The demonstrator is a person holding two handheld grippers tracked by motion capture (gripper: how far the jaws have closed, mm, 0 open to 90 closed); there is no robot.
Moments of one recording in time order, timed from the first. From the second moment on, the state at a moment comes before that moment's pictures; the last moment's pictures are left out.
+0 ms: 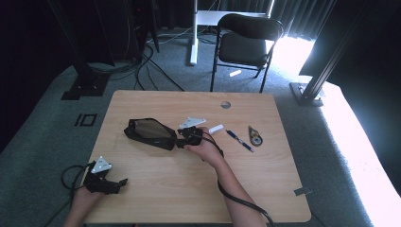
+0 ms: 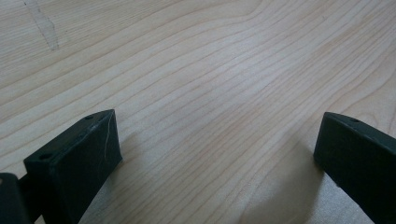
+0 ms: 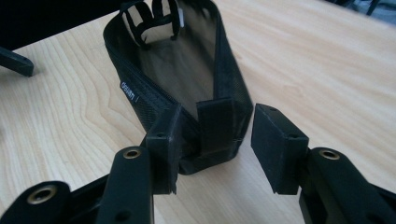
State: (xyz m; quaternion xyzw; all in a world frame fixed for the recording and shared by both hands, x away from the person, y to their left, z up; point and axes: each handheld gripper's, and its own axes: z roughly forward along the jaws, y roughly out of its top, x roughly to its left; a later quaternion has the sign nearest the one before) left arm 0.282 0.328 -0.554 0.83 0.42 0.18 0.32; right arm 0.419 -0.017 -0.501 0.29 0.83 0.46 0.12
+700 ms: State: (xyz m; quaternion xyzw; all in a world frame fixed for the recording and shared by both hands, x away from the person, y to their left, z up) left arm 0.282 0.328 -0.554 0.83 0.42 0.18 0.32; right arm 0.410 -0.031 -0.507 0.31 0.84 0.43 0.13
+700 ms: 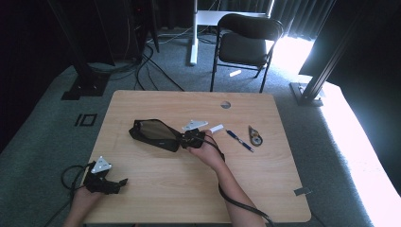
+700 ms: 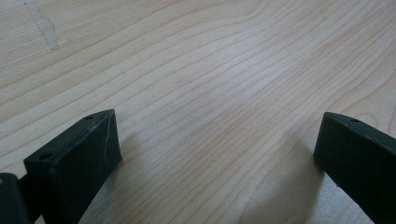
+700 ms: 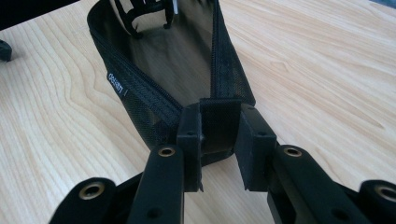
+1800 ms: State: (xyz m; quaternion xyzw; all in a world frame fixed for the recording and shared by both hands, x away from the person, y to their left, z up) left arm 0.282 0.328 -0.555 0.83 0.42 0.18 0.32; right arm 0.329 -0.140 -0.511 0.37 0.81 0.43 0.16
